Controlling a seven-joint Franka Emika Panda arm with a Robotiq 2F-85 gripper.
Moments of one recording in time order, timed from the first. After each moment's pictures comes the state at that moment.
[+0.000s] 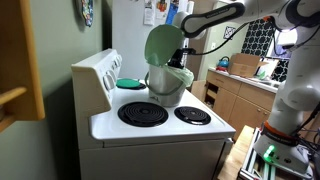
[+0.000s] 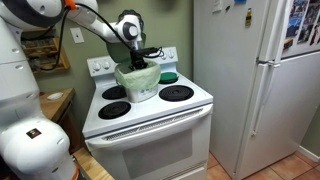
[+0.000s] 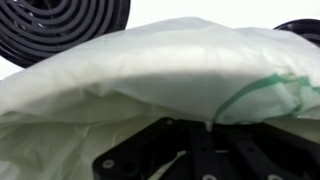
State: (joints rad) arm 0.14 0.05 0.16 -1.92 -0.04 1.97 -1.07
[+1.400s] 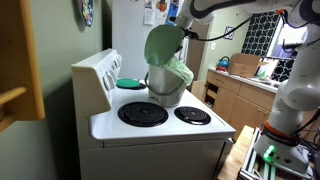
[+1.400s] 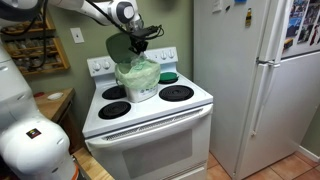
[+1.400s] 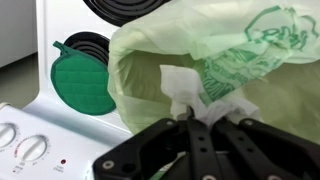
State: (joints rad) arm 0.13 -0.07 0.13 -1.86 0.06 2.09 -1.10
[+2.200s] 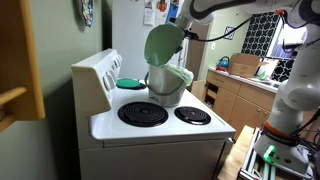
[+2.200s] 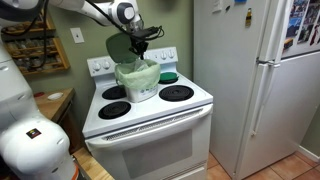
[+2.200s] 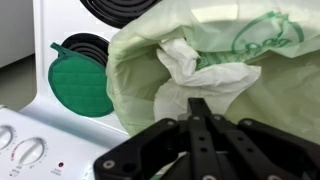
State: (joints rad) arm 0.13 -0.06 0.13 -1.86 0.07 2.09 -1.10
